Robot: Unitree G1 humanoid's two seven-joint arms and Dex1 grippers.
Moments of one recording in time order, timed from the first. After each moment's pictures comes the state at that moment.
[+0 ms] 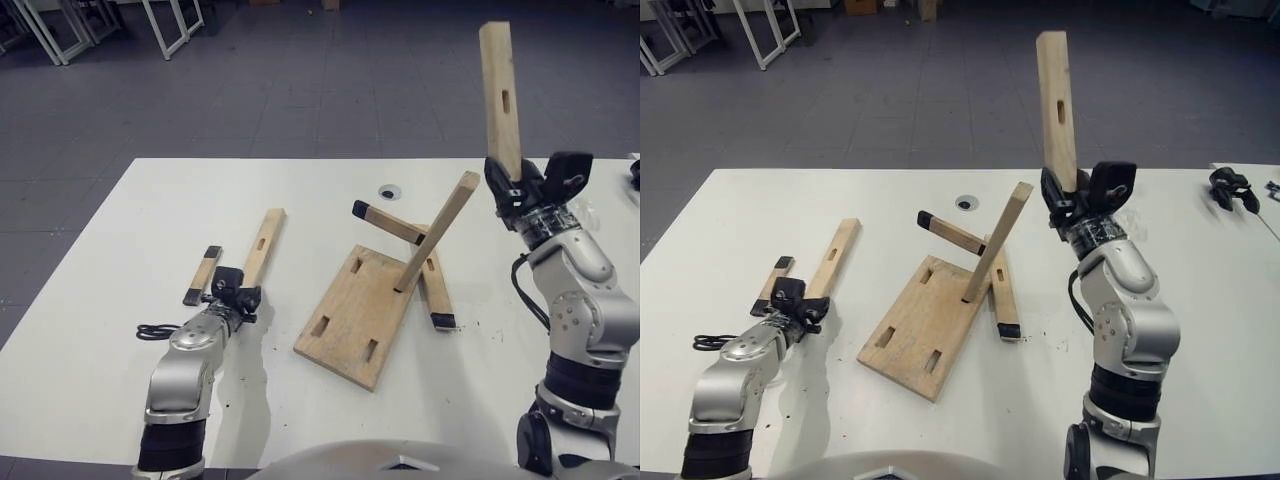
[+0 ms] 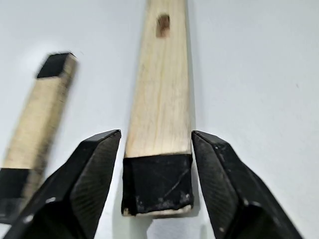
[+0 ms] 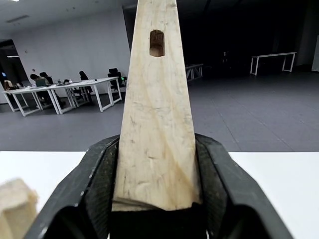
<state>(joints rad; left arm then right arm) 0.11 0.30 0.13 -0.37 -0.06 0.77 -0.17 -0.33 -0.26 -0.28 -0.42 0.44 0.67 0.16</state>
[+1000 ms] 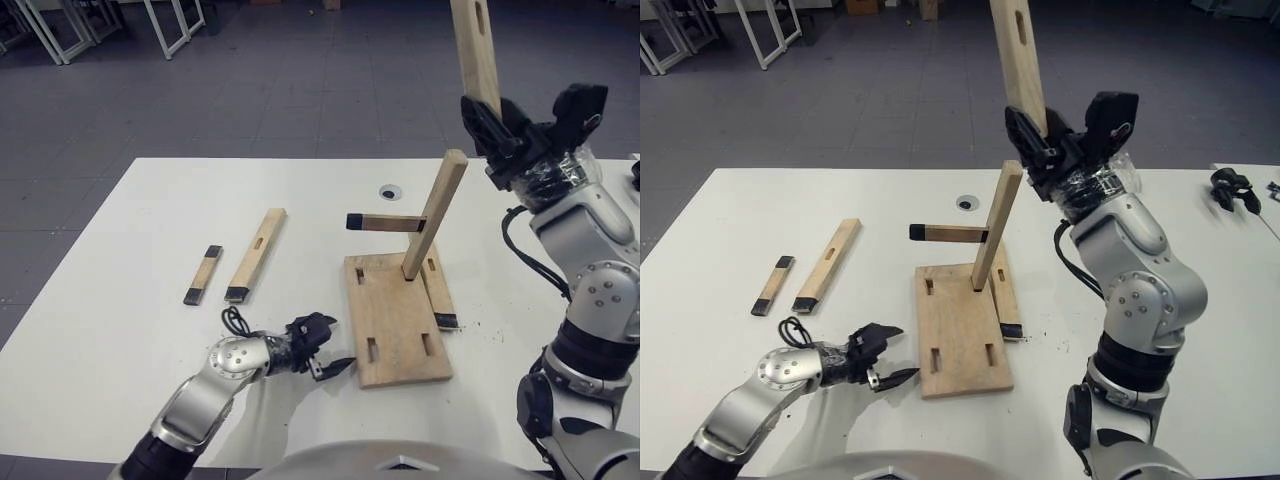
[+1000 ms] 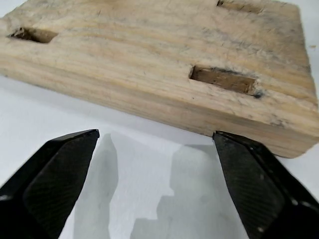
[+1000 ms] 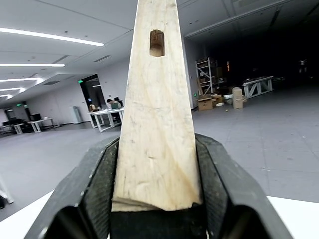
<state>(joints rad) 0.11 0.51 -0.39 -0.41 -0.11 0.51 -0.73 -0.51 -0.30 -0.28 -0.45 0.77 0.82 0.17</state>
